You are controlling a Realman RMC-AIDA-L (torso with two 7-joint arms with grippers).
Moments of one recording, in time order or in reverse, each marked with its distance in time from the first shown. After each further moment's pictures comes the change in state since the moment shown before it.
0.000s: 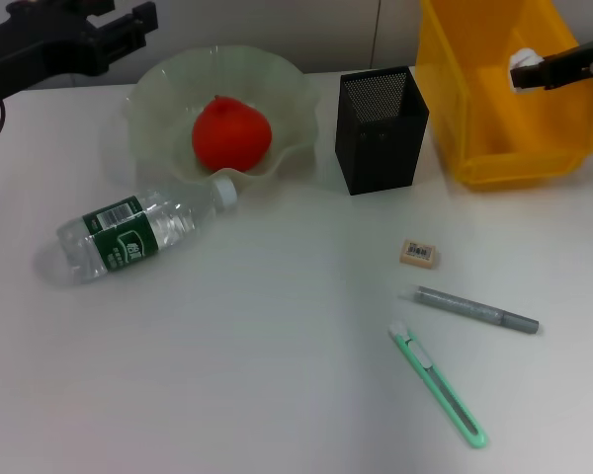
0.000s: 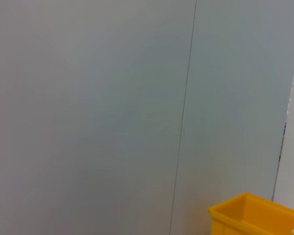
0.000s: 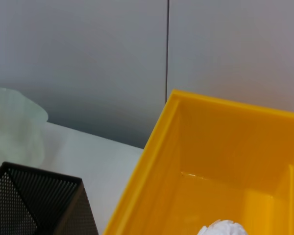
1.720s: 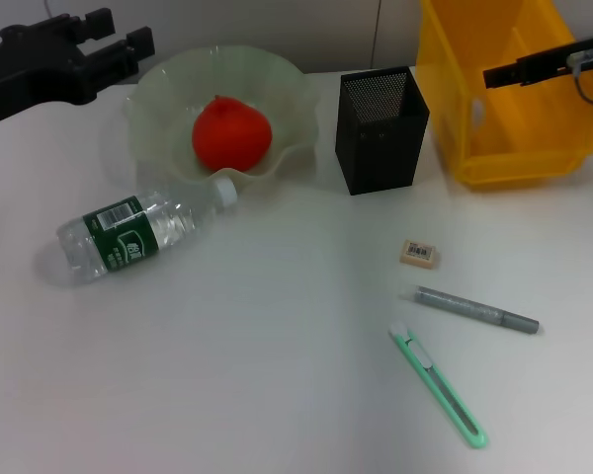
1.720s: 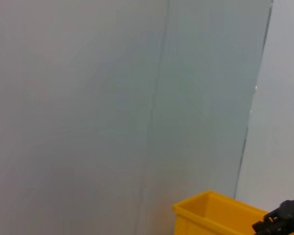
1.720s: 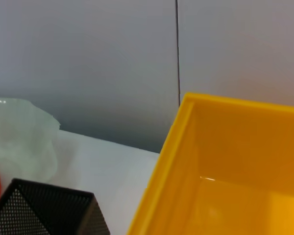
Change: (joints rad) left arm 0.009 0.005 -0.089 -0.054 -0.045 0.180 0.064; right arm 0.073 -0.065 -0.014 0.202 0.077 0.057 -0.004
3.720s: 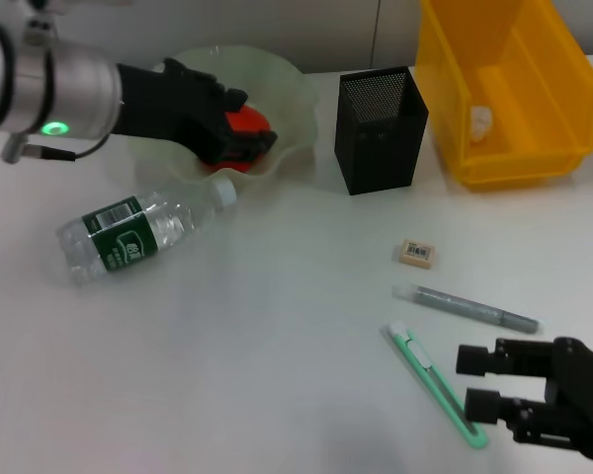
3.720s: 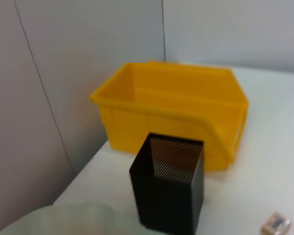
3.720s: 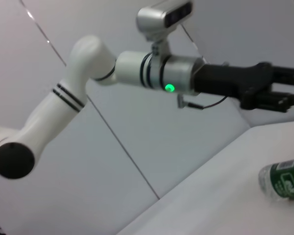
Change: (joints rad) left arm -0.292 -0.007 0.207 0.143 0.679 0.106 -0.381; right arm -0.701 0.153 -0.131 -0.078 0.826 -0.927 -0.685
